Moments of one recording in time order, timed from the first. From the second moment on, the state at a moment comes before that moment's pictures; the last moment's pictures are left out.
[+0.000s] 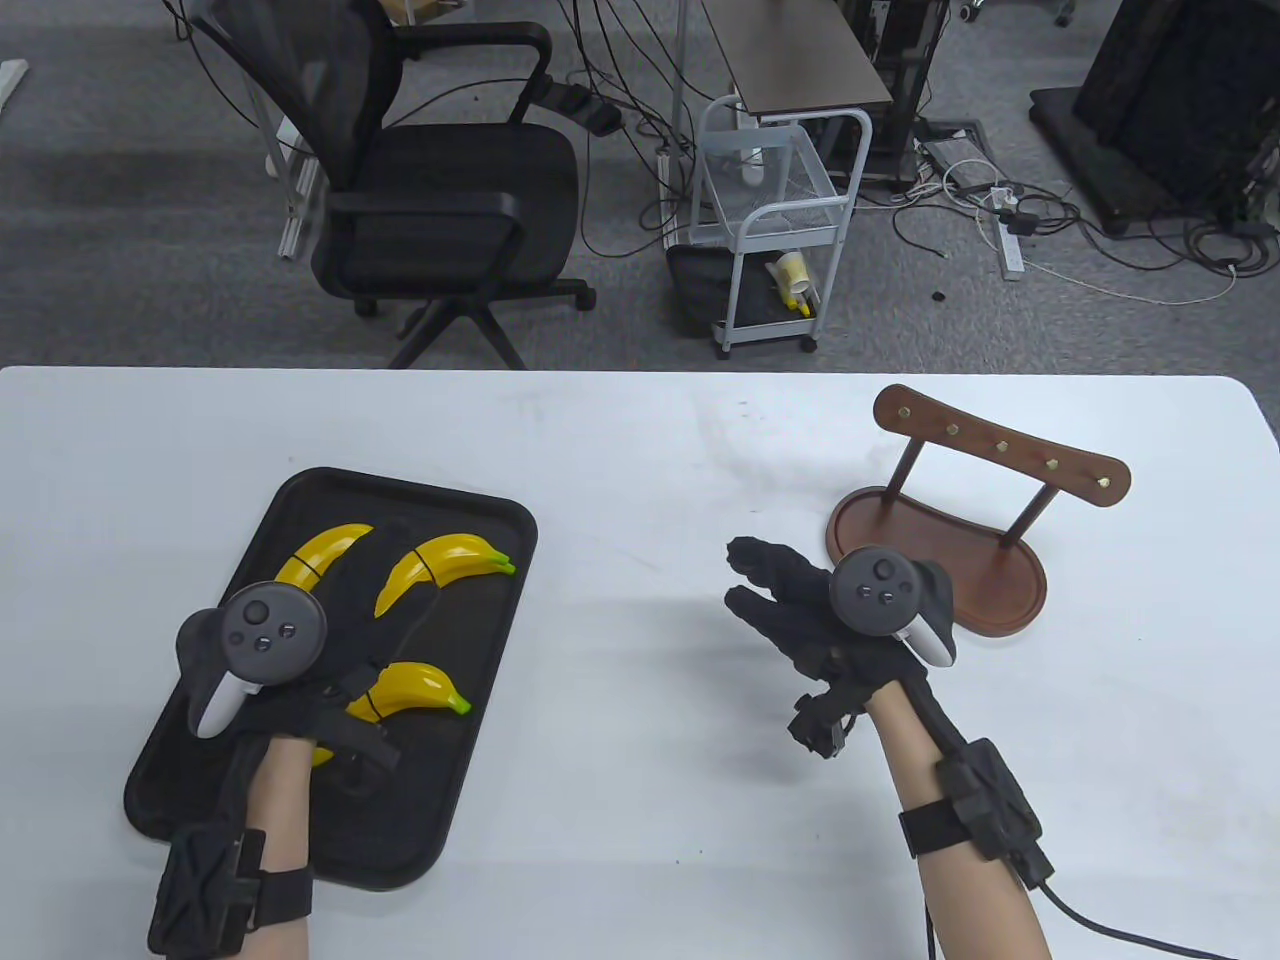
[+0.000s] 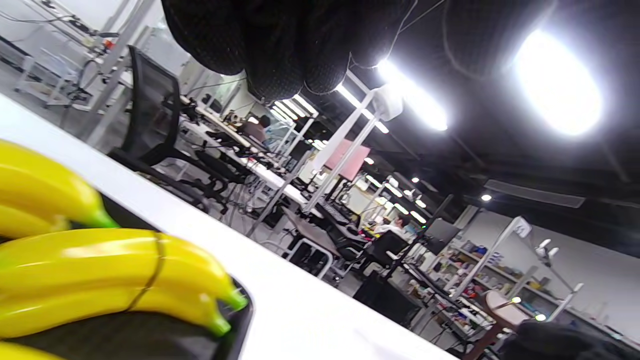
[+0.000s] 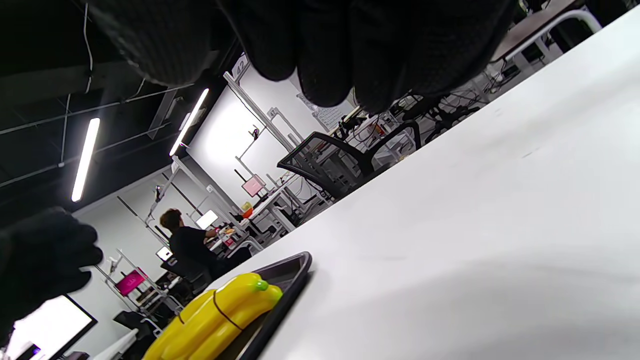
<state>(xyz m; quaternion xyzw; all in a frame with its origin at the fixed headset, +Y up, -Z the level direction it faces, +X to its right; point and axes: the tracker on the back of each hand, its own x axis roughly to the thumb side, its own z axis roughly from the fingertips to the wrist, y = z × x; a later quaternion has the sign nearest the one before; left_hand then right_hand) -0.275 -0.656 -0.280 0.05 -0.11 0.33 0.94 0.166 -0.697 -0.344 0.22 0.02 0.92 0.33</state>
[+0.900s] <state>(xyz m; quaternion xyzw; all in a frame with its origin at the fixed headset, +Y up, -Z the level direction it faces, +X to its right) -0.193 -0.676 -0.308 0.06 -0.07 0.13 0.99 0.150 -0.694 -0.331 0.14 -0.09 0.98 0.07</state>
